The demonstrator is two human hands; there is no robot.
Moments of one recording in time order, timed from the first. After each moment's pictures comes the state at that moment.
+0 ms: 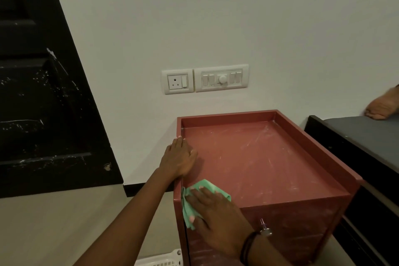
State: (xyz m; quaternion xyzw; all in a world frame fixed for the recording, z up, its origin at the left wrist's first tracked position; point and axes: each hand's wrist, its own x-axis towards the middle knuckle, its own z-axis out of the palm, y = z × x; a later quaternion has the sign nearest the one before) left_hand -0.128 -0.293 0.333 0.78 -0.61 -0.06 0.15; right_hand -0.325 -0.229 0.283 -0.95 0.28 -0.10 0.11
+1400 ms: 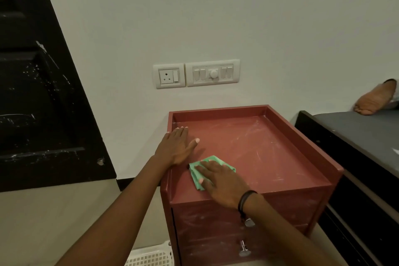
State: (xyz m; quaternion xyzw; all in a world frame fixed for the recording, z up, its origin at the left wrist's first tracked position) left_hand -0.137 -0.309 0.335 0.74 -0.66 -0.01 0.12; right_hand -0.347 -0.301 0.290 -0.93 0.33 -0.10 0.10
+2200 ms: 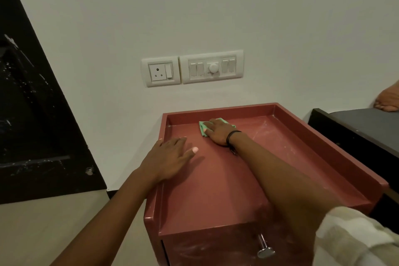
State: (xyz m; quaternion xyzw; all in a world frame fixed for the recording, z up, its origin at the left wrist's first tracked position) left_hand -0.125 -0.326 0.320 0.73 -0.68 -0.02 0.09; right_hand -0.269 -0.531 0.305 -0.90 0.42 -0.03 0.08
